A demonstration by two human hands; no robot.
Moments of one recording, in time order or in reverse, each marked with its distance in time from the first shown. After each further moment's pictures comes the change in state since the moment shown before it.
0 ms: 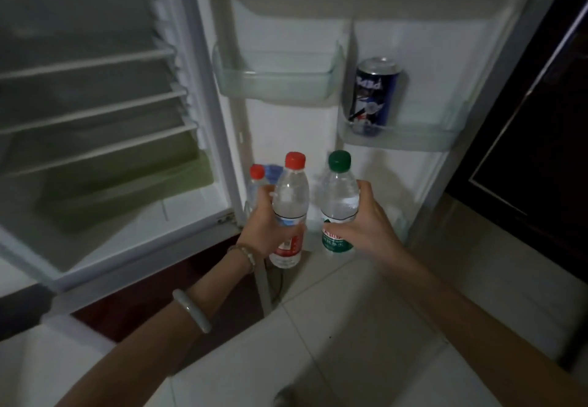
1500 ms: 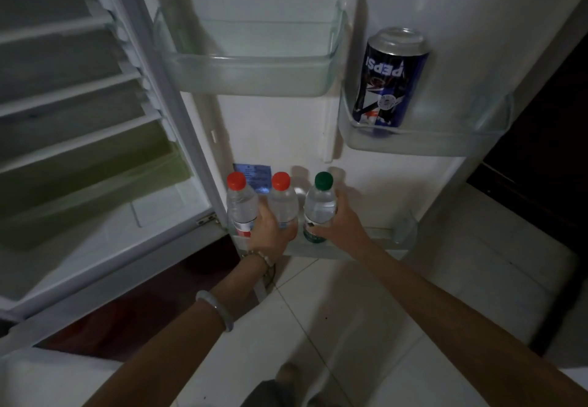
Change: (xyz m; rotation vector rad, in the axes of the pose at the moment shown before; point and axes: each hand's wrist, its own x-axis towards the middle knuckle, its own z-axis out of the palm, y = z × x) left_hand 0.069 -0.095 0.061 0.153 0.066 -0.201; right_hand 0.087 0.077 0.063 0.041 -0.069 0.187
